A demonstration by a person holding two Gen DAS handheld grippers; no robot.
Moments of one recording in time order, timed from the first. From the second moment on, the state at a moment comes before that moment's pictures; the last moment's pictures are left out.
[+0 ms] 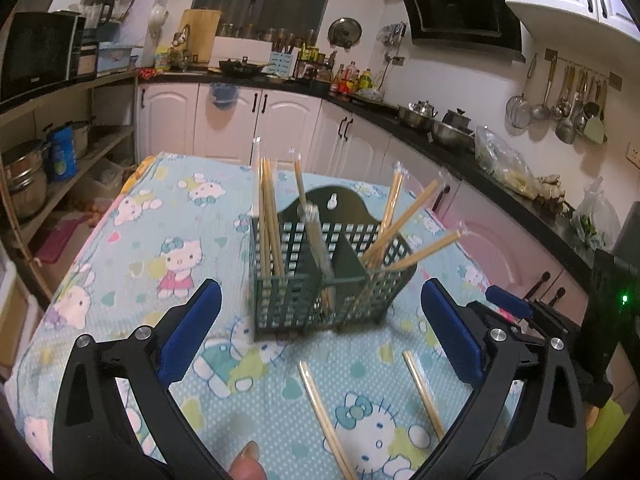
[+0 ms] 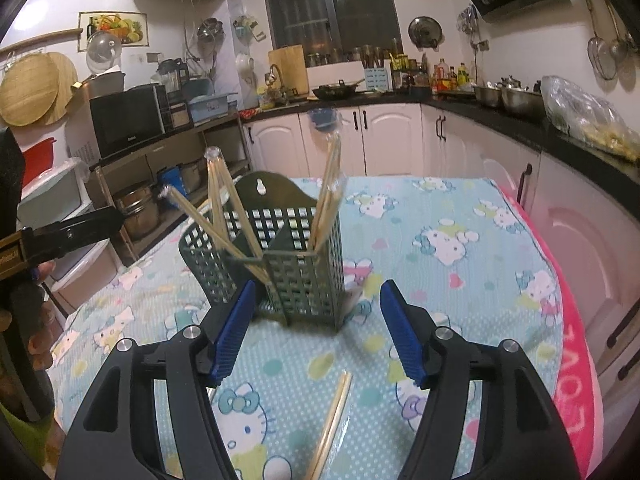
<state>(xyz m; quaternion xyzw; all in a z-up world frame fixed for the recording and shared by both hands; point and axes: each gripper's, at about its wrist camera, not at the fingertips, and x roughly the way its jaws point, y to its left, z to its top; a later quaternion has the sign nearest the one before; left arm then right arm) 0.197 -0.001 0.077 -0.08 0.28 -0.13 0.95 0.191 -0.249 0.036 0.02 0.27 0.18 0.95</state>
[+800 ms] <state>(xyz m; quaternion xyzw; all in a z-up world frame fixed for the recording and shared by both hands) 0.187 0.005 0.002 -0.08 0.37 -0.12 0.92 0.202 -0.244 -0.027 0.00 0.38 0.17 0.91</state>
